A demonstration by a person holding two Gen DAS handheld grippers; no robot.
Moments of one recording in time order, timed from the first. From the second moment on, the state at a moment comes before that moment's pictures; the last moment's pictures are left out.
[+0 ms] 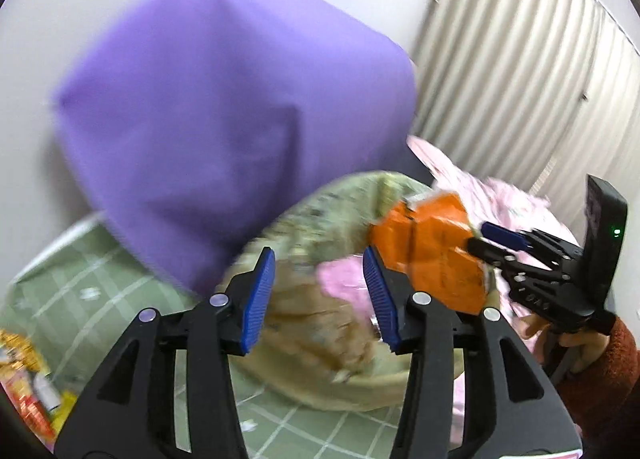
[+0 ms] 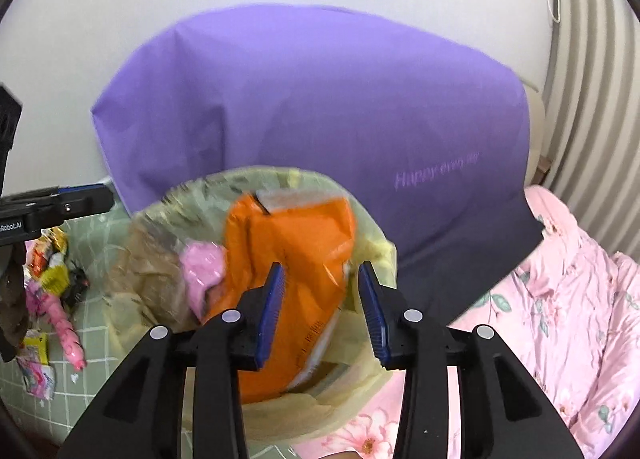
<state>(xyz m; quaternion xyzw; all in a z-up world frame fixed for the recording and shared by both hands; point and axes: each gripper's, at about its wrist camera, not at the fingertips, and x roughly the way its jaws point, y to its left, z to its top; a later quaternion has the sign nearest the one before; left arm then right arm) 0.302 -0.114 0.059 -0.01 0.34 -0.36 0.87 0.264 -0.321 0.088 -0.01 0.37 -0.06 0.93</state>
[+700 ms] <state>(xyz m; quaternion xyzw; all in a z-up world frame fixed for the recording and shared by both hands) 0.180 0.176 -0.003 -0.09 0.36 0.01 0.93 0.246 -0.067 0.015 -0.08 0.41 0.39 0.82</state>
